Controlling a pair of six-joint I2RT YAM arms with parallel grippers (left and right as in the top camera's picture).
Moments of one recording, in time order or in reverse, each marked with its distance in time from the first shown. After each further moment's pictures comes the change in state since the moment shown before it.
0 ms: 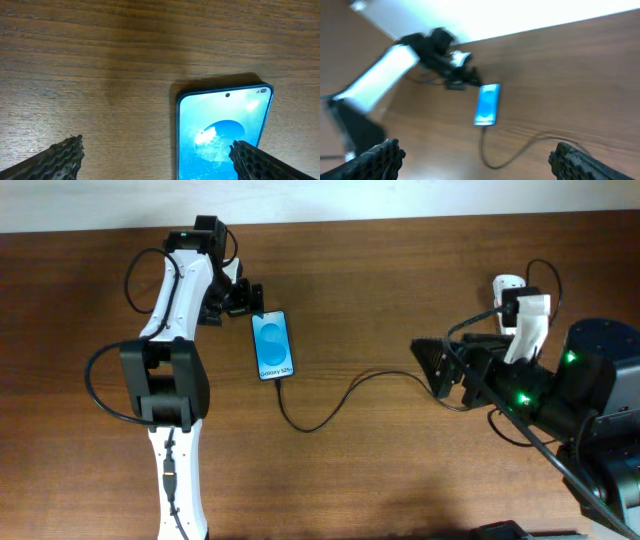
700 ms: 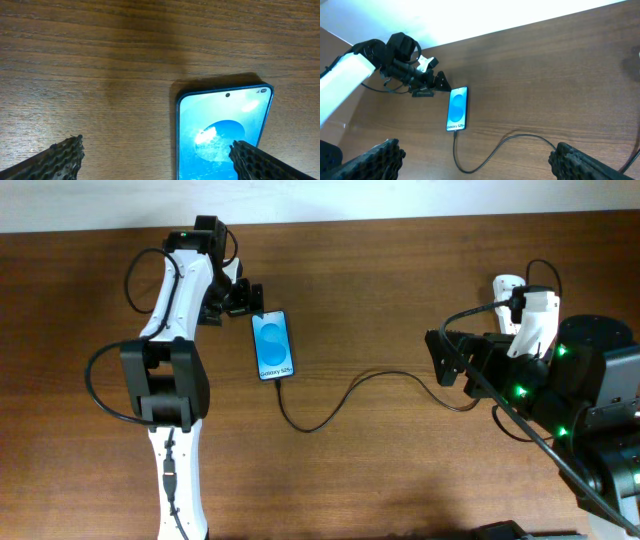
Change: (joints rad) left arm 0.000 0.000 0.000 0.000 0.000 0.000; right arm 0.000 0.020 0.000 -0.027 0.141 -0.004
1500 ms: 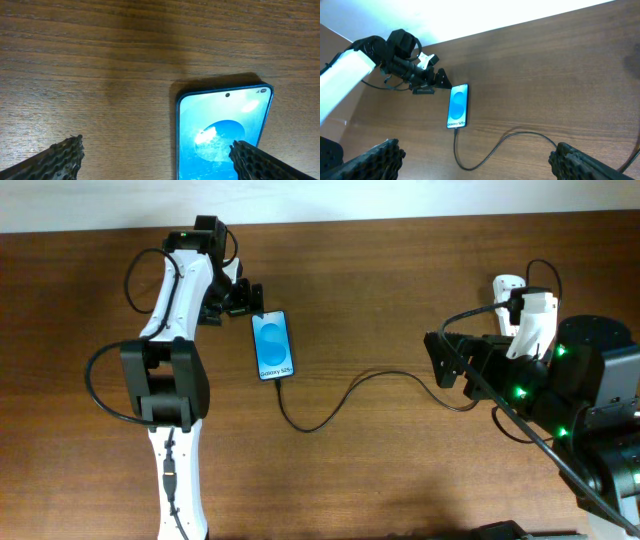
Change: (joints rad) left arm 0.000 0.000 0.000 0.000 0.000 0.000; right arm 0.000 0.000 0.000 -0.011 -0.010 -0.003
